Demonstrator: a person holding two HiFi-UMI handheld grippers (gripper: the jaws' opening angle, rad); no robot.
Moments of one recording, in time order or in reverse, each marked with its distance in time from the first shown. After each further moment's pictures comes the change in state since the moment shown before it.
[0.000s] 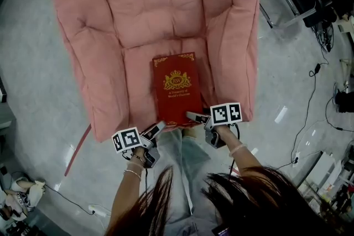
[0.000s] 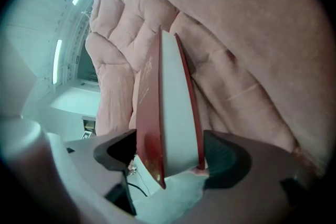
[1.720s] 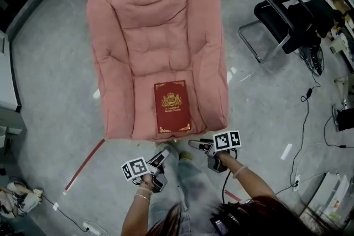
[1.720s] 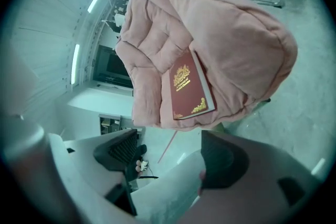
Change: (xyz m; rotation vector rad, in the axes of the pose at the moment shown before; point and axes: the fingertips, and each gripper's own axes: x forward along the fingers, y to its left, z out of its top) left arm -0.070 -0.095 -0.108 0.039 -0.175 -0.087; right arm -0.124 0.065 -0.073 -0.032 -0.034 0.123
